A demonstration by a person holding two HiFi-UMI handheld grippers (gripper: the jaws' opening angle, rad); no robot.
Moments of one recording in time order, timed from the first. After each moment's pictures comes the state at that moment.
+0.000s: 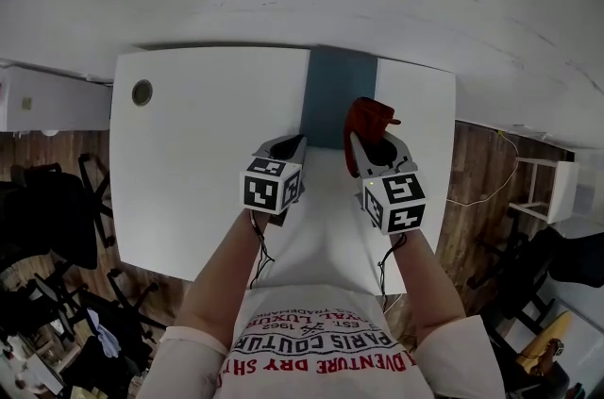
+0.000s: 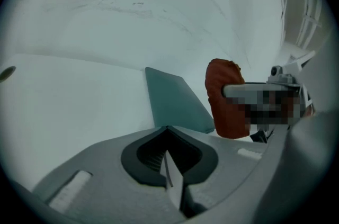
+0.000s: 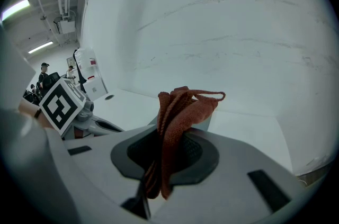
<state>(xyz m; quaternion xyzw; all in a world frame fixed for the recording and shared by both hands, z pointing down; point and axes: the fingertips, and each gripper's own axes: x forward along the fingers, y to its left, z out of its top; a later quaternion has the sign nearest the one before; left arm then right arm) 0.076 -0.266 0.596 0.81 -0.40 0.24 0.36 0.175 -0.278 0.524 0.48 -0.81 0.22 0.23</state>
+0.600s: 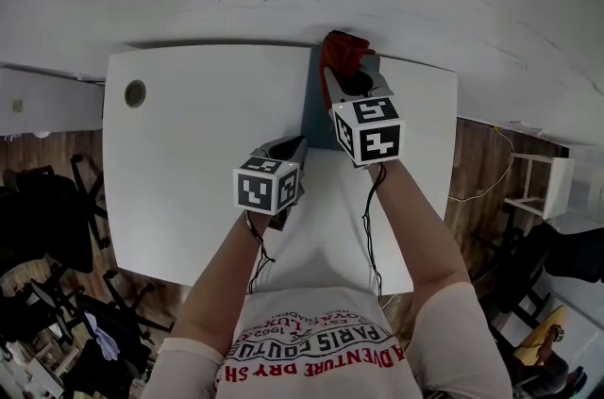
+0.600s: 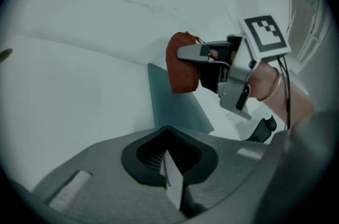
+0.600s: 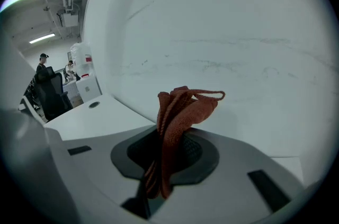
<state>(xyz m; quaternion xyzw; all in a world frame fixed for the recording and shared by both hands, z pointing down) 0.074 -0.266 0.598 0.80 -0.38 0.22 0.41 0.123 -0.397 0.523 0.49 -0.82 0.19 0.24</state>
